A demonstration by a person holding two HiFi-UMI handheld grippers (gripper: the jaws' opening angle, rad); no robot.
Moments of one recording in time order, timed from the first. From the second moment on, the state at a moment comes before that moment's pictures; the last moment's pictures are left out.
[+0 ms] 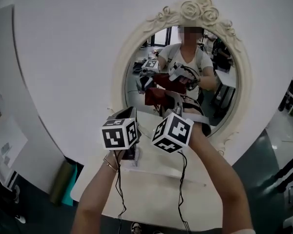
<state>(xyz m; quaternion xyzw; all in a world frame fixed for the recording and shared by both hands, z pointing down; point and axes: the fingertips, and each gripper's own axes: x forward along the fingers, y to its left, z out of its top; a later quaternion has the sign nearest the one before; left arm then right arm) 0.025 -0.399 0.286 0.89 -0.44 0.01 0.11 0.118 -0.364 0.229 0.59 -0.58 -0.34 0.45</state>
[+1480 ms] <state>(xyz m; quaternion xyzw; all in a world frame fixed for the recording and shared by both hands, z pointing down) 0.097 -0.373 0.317 0.91 -0.40 0.07 0.10 0.184 -0.353 0.229 0.61 -0.50 -0.33 0.51</state>
